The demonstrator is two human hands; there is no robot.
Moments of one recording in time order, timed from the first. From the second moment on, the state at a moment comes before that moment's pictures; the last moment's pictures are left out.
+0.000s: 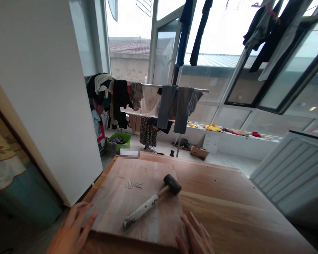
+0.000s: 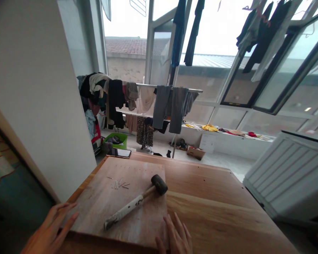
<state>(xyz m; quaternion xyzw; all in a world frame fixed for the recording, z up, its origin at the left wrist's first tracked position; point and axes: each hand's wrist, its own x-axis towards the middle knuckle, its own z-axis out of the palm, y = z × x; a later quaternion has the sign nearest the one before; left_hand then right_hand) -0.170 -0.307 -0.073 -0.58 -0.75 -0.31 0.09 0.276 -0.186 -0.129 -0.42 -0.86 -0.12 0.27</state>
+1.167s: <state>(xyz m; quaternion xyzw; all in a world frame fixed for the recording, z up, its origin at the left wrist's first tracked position) -0.065 -0.246 -0.054 -0.76 -0.58 -0.29 0.04 0.408 -0.184 -0.090 -0.47 -0.85 -0.13 0.20</state>
